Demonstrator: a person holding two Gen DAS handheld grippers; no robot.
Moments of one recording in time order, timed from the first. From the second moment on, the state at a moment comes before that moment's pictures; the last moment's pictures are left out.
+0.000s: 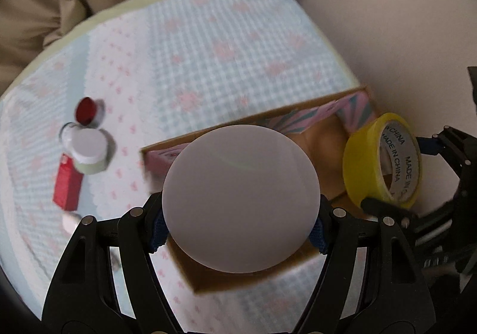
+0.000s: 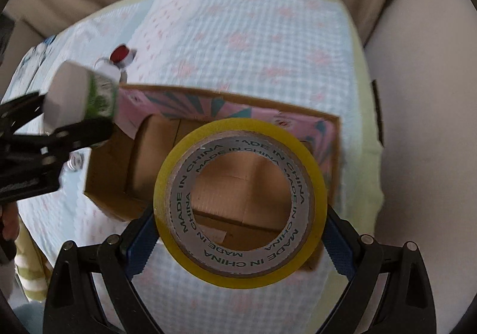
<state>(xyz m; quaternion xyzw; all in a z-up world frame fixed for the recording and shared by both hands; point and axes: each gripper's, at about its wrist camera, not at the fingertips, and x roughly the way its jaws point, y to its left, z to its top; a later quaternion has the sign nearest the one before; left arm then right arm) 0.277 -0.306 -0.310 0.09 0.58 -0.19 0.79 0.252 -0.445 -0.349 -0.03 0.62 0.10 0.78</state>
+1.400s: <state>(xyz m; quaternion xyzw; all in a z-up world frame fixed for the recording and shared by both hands) 0.272 -0.300 -0.310 0.11 0.57 -0.16 0.80 0.244 -0.454 -0.358 -0.01 0.59 0.11 0.80</state>
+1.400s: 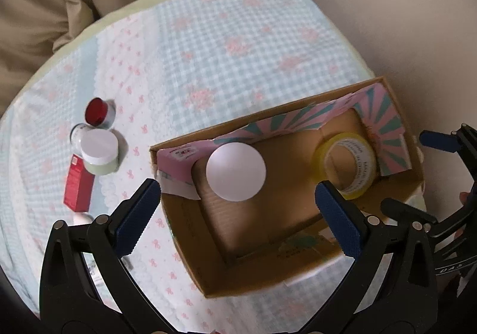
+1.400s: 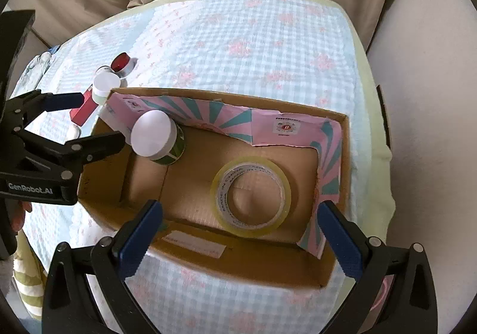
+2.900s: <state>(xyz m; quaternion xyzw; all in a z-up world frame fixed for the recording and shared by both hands) 0.248 0.085 -0.186 0.09 0.52 -0.18 0.83 0.190 -0.163 -0.218 0.22 0.52 0.01 0.82</state>
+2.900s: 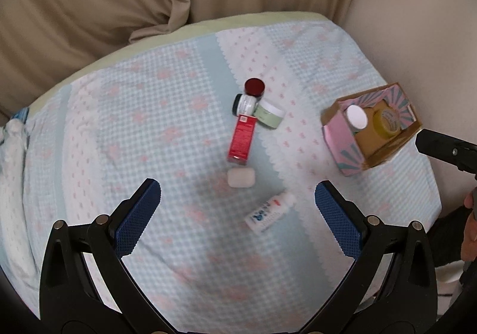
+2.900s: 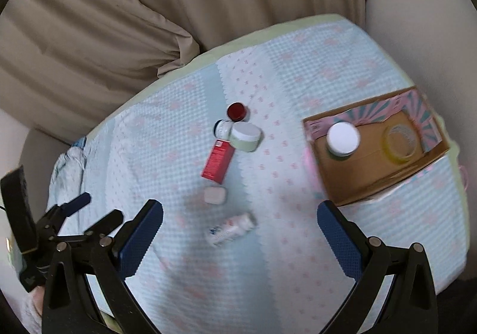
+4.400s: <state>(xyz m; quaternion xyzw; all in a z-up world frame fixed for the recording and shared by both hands) 0.417 -0.026 -0.471 0.15 0.68 -0.21 0.69 0.415 -0.158 -0.497 0.38 0.61 0.03 0.69</state>
